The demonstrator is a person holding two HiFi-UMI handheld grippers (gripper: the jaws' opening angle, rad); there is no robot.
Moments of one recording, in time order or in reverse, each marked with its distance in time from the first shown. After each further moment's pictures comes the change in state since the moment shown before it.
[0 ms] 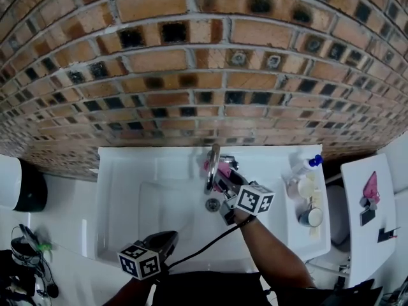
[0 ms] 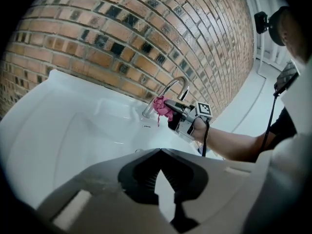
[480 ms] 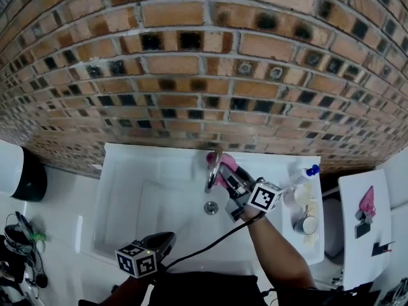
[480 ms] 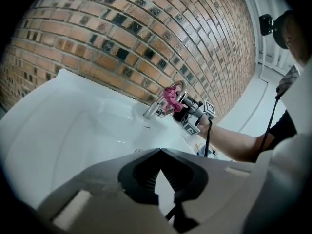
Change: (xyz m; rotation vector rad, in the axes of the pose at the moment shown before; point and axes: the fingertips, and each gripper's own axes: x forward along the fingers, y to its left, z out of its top) left arm -0.012 -0.010 -0.009 -0.044 -0.056 0.026; right arm -0.015 0.040 0.051 0.019 -0.072 0.267
